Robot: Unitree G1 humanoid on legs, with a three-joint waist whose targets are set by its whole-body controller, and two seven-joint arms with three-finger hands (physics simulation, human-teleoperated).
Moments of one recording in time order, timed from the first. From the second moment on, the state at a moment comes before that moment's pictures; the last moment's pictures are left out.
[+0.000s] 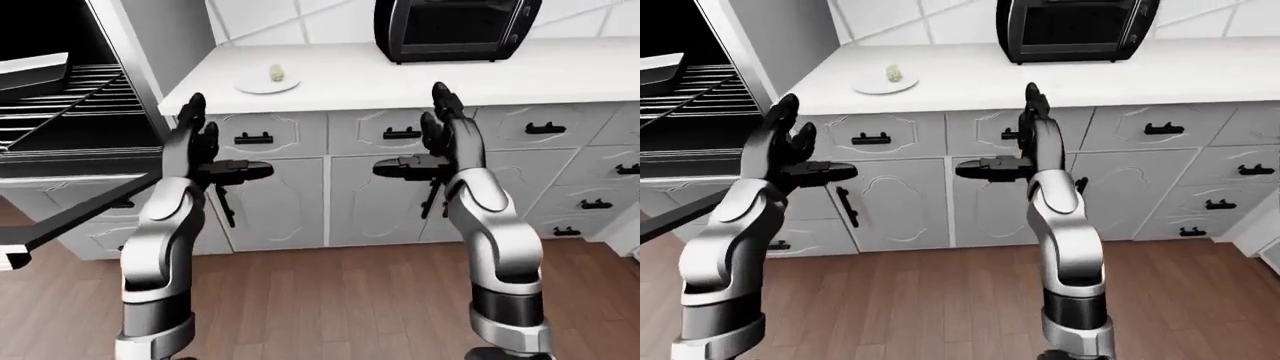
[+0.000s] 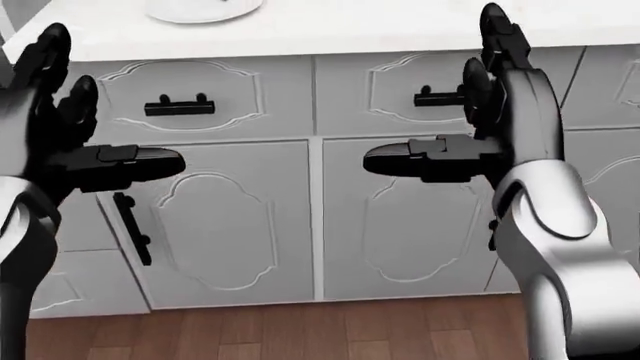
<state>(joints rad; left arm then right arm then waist) -0.55 0.26 0.21 -0.10 -0.25 0.61 0.04 -0.57 -0.16 -0.13 -0.21 0.16 0.68 -0.08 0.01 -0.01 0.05</state>
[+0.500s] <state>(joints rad) -0.56 0.27 0.21 -0.13 -0.25 0.63 0.05 -0.59 -0.17 -0.13 -0.26 0.19 0.71 -0.09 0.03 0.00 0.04</state>
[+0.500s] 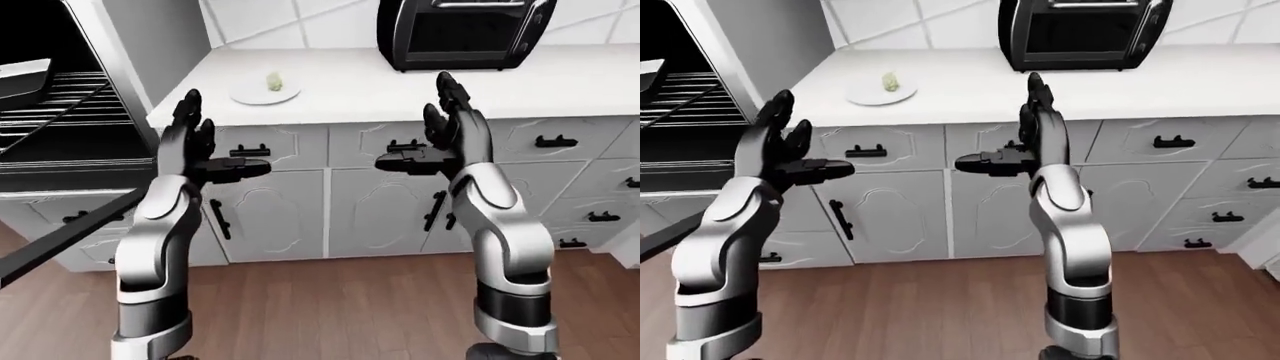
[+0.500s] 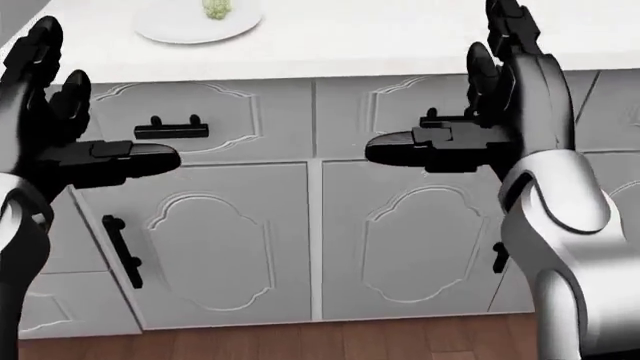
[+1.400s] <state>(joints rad) -0.55 0.27 0.22 -0.13 -0.25 0.64 0.04 -0.59 -0.17 -0.12 -0.29 0.22 0.74 -0.11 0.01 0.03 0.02</state>
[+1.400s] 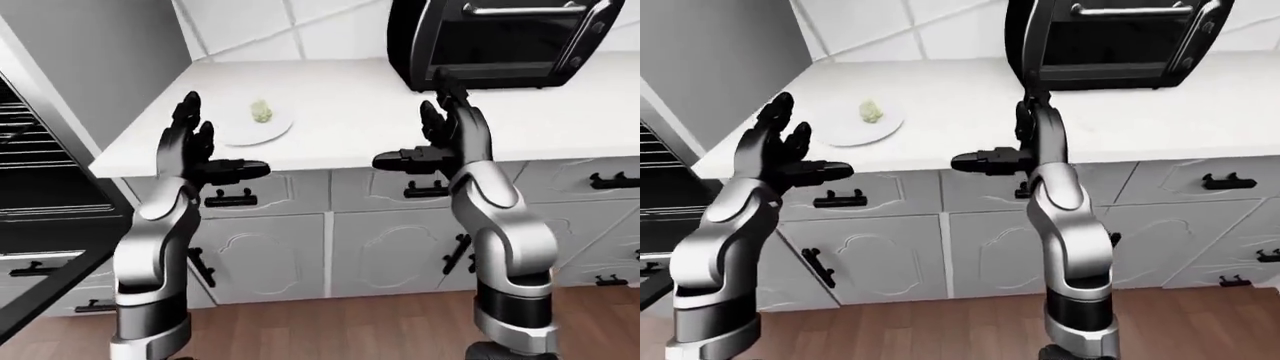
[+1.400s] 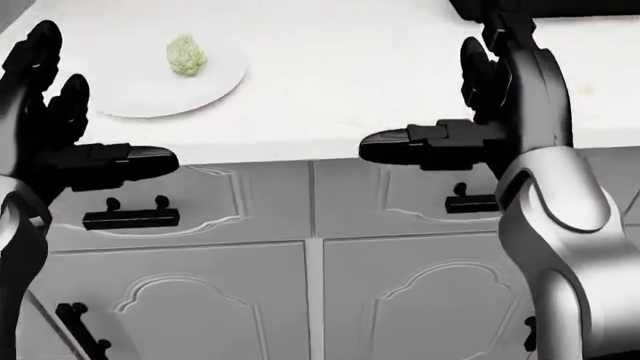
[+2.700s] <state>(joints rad) -0.56 0.26 0.20 -0.13 -0.24 0.63 0.04 -0.59 -0.17 -0.12 -0.30 0.20 0.72 -0.11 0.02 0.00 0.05</state>
